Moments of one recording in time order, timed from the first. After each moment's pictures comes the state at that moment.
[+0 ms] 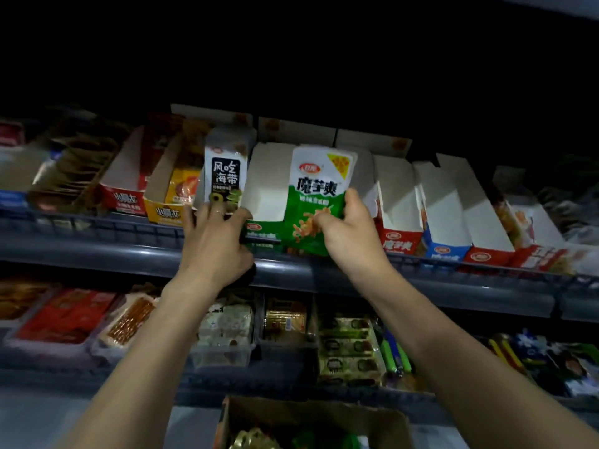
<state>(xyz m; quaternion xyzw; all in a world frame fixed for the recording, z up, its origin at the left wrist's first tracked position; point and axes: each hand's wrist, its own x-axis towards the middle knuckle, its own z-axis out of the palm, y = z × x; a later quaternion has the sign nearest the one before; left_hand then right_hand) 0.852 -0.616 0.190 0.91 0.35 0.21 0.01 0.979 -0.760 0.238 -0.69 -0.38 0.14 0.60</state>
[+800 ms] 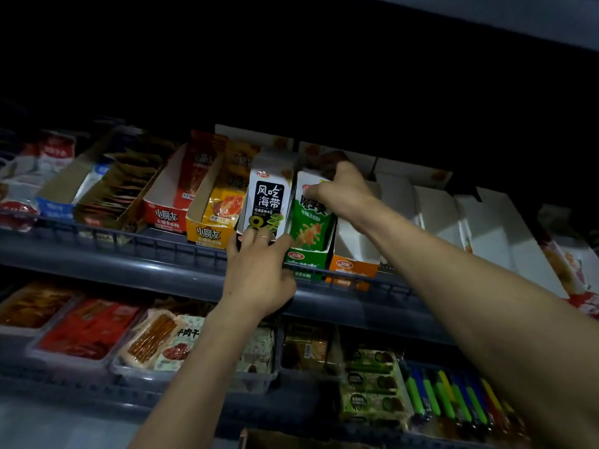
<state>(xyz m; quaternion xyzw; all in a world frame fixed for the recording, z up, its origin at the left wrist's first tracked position) 0.852 -0.605 0.186 0.92 0.32 0.23 0.08 0.999 -0.635 0.285 -0.78 -0.44 0.05 0.45</state>
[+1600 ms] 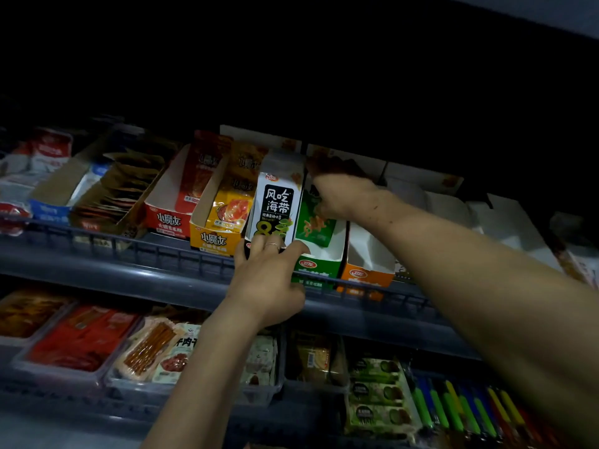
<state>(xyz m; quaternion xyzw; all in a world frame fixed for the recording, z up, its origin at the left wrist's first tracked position) 0.848 -0.592 0.191 0.93 0.28 0.19 0.14 1.017 -0.599 0.288 -0.79 -0.57 -0.20 -0.07</state>
